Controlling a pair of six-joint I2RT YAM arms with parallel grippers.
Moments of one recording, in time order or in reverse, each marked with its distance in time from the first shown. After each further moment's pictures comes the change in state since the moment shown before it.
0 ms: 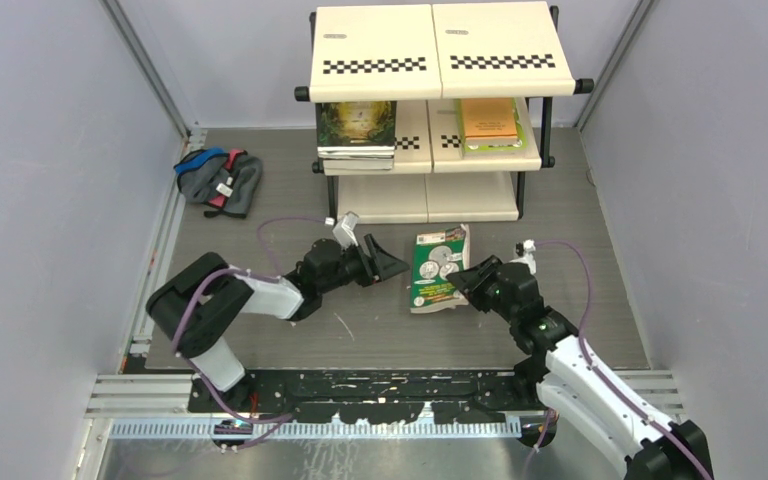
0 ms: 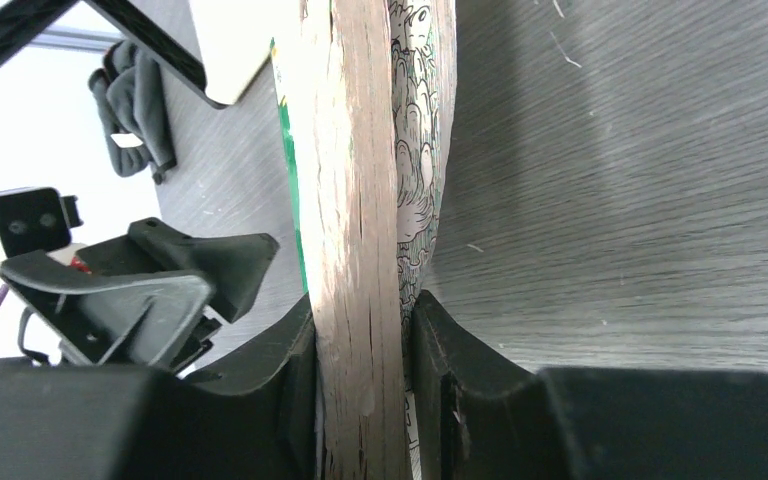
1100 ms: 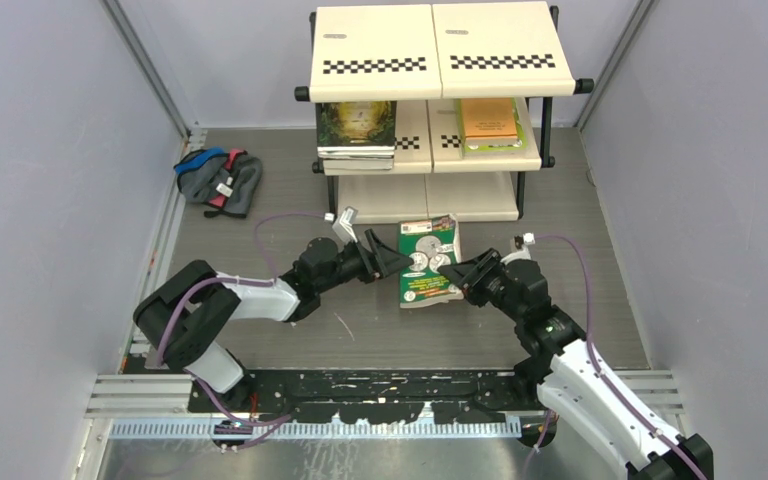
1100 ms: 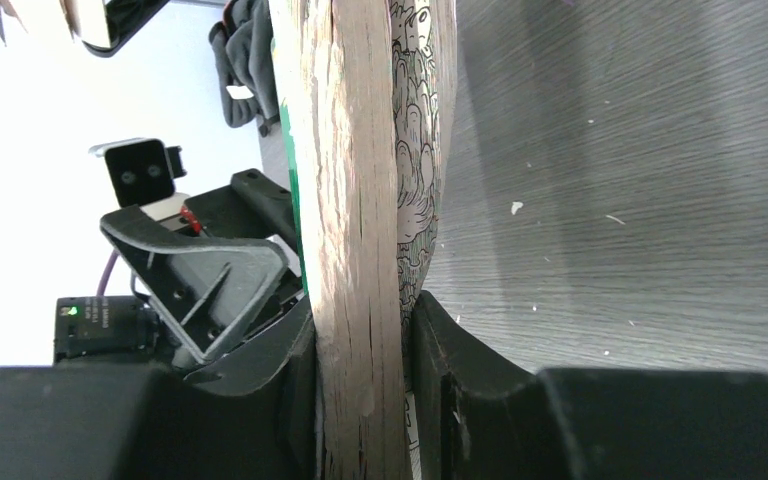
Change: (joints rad) left arm -0.020 -0.116 0.004 0.009 0.005 -0.024; right arm 0.000 -0.083 0.064 -0.009 -0.135 0.066
